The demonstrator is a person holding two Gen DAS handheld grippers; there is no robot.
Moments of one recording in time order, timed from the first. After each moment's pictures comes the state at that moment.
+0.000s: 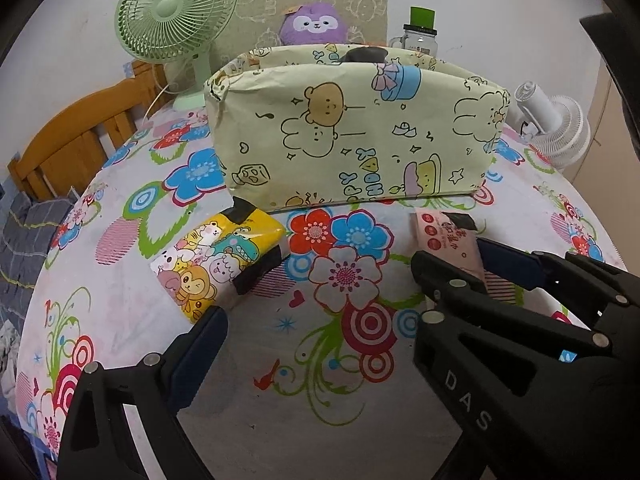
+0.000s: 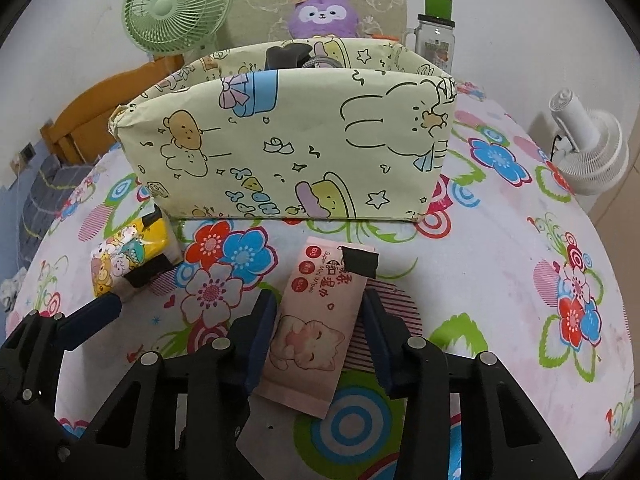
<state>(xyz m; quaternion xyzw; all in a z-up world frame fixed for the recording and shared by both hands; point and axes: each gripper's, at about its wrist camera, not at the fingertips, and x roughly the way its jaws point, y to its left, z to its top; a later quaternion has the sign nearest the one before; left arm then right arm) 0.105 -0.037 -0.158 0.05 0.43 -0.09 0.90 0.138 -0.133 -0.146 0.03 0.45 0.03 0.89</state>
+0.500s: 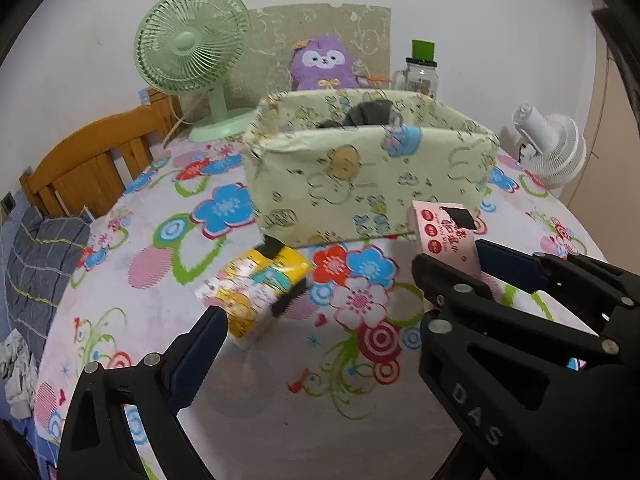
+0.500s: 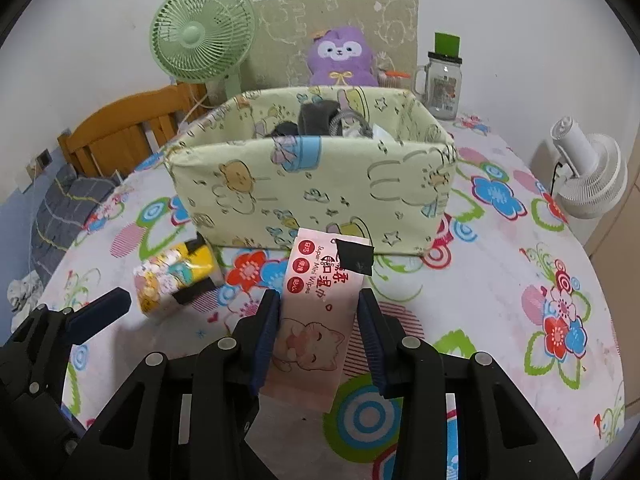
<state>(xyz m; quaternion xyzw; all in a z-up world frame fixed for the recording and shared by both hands) 0.093 -0.023 -0.129 0.05 0.38 -0.08 0.92 0.123 -0.120 -0.111 0.02 0.40 0.05 0.91</state>
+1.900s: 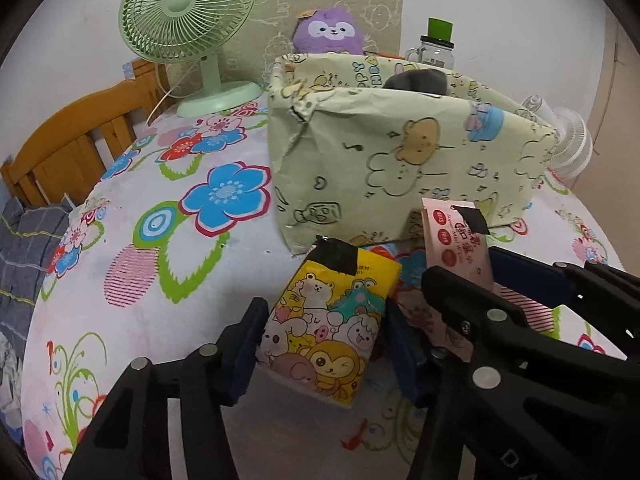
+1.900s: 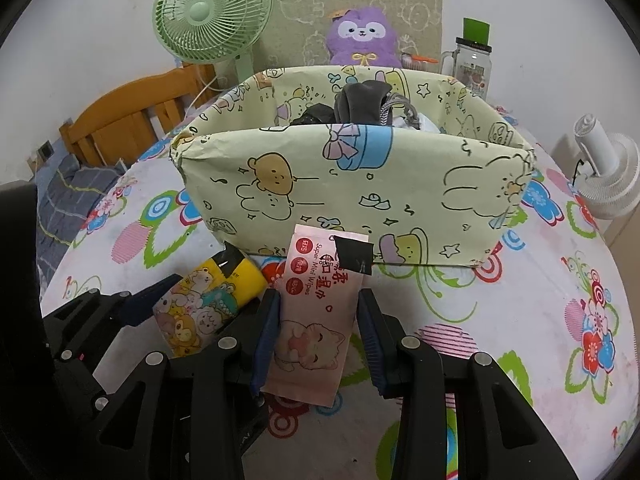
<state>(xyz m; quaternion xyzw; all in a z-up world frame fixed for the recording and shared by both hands) 0.137 -0.001 -0.156 0.04 0.42 -0.10 0.90 0.152 -0.097 -0.127 0.02 0.43 0.06 0.90</state>
